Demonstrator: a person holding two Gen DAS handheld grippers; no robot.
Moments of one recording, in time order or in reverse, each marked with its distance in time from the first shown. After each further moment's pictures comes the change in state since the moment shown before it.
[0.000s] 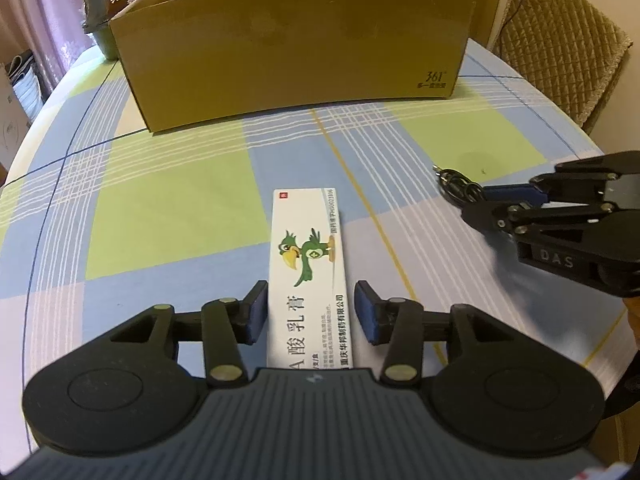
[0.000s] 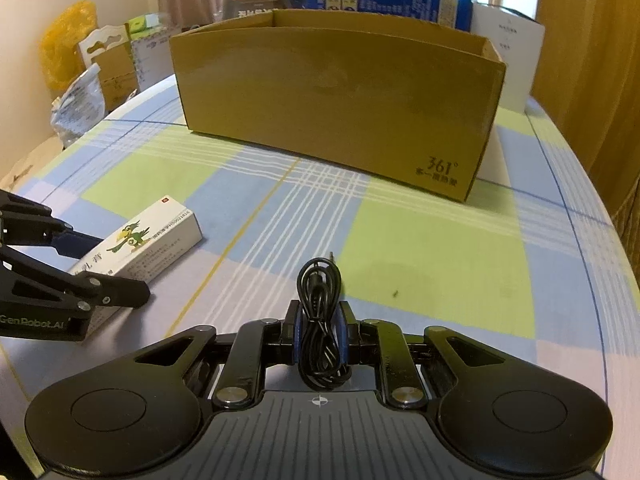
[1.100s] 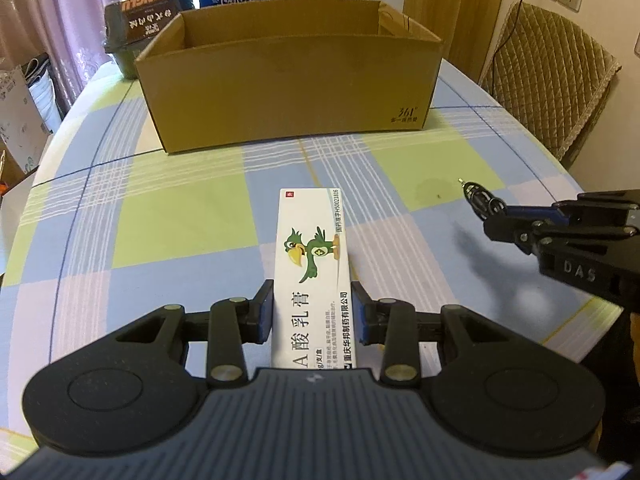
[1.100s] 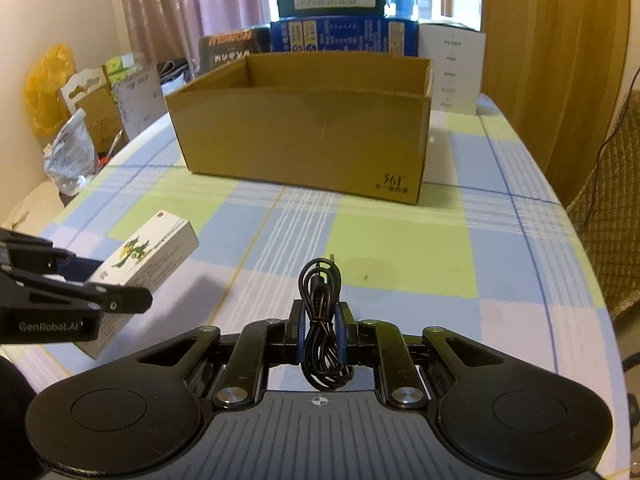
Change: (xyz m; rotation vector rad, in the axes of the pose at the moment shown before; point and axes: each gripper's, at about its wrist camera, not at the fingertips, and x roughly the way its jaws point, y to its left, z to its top) left arm -0.067 -0.023 0.007 -0.043 -0.034 0.015; right arm -0.084 0.006 -0.002 0.145 -0.045 -0.035
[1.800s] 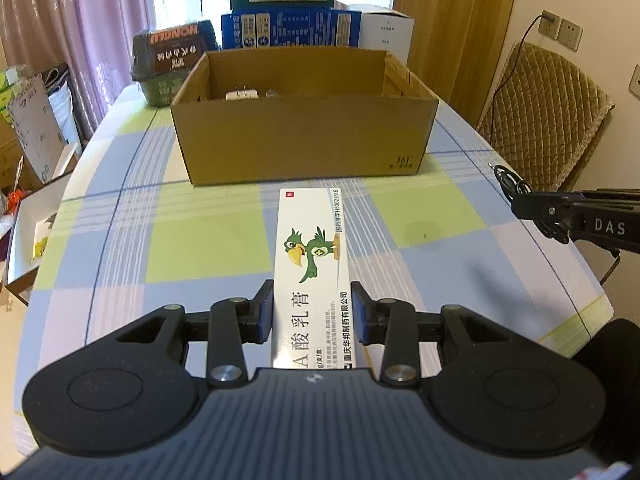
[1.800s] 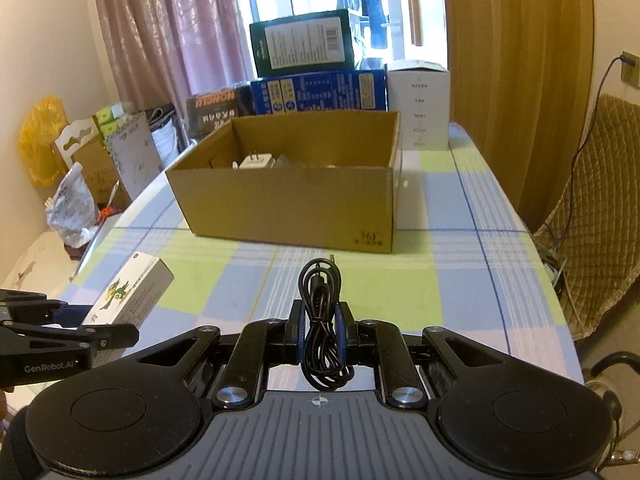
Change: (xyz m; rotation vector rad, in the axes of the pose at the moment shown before) left arm -0.057 0.004 0.015 -0.044 -0.083 0.010; right arm -0.063 -0.008 0.039 0.085 -0.080 -0.001
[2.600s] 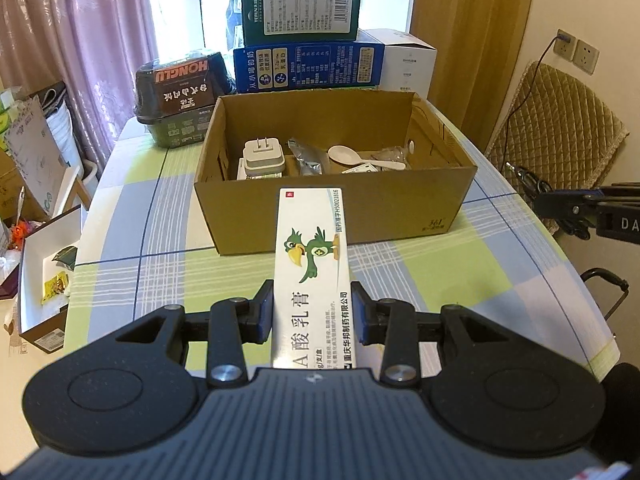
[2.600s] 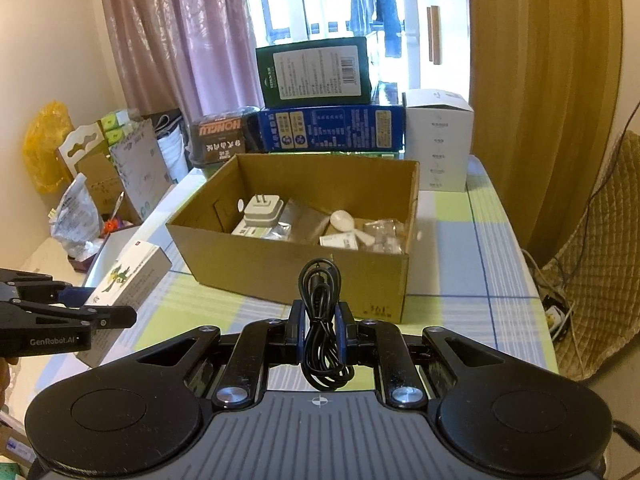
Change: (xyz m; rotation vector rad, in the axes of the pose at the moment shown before) left arm 0.017 0.045 0.095 0.021 0.003 -0.002; right arm 0.026 0.002 0.090 -0.038 0.013 0.029
